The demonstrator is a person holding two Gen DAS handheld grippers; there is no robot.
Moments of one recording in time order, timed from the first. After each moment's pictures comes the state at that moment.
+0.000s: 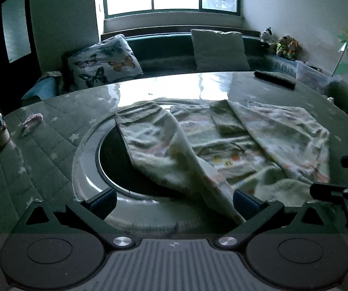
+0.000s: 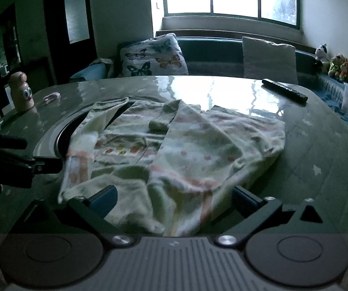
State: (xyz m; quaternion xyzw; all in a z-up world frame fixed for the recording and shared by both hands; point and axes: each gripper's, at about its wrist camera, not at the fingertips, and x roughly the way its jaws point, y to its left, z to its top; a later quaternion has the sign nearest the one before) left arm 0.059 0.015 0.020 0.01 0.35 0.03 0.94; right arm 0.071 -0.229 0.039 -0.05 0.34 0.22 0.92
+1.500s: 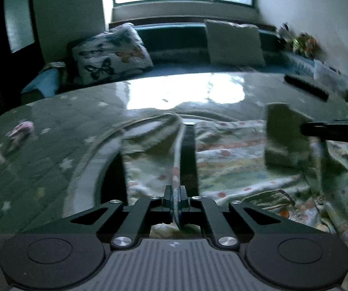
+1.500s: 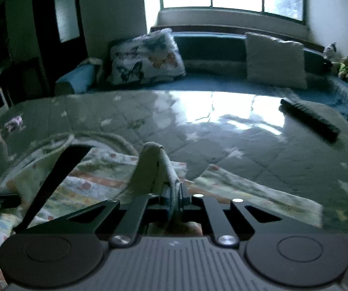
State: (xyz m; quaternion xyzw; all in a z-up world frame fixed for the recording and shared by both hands) left arm 0.146 0.056 0.014 -0.01 0.36 0.06 0.93; right arm 0.248 -0.188 0.035 -0.04 0.34 0.21 0.91
